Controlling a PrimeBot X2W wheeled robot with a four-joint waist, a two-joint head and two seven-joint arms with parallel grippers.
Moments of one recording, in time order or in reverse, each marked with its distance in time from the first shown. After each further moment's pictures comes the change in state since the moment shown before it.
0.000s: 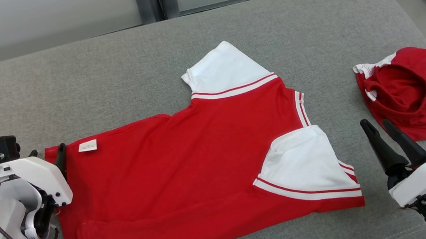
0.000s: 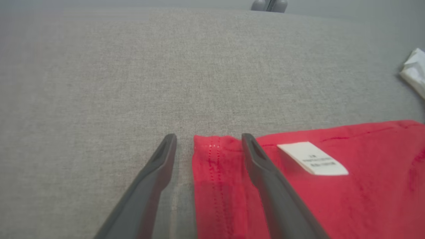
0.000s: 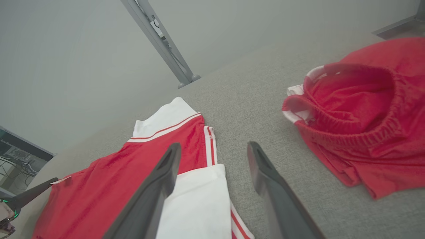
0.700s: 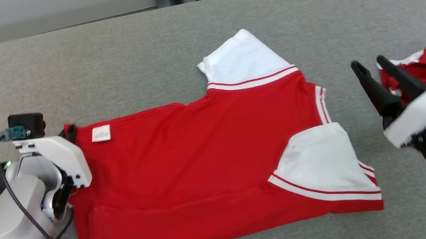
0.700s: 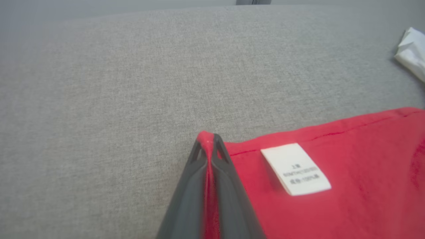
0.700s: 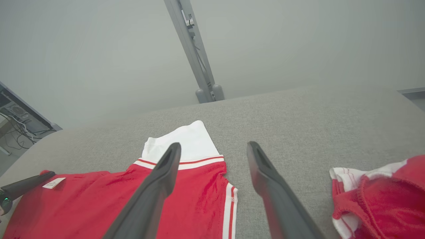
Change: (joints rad) left arm -0.120 -0.064 -0.090 0.100 0.078 -0.062 0.005; right arm -0.267 -0.079 0.071 0.040 -0.067 0.000 0.094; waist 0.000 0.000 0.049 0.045
